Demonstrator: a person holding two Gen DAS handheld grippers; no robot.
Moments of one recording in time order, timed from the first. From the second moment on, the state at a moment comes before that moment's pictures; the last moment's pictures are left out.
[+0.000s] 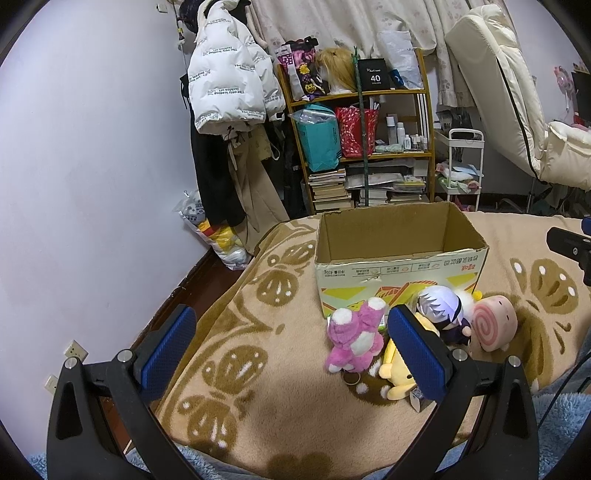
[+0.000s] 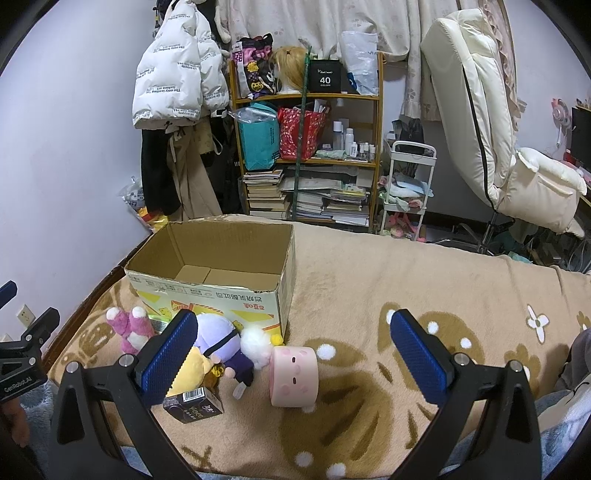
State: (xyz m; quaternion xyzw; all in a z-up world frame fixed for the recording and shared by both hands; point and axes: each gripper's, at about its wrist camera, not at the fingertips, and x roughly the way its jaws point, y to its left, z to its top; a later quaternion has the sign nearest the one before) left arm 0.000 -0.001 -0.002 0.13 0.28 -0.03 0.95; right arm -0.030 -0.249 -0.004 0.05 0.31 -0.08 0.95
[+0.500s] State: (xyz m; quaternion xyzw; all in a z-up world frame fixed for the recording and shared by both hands) left arm -0.002 0.000 -0.002 0.13 0.27 -0.03 0.95; right arm -0.029 -0.246 -0.011 0.05 0.32 -0.08 0.94
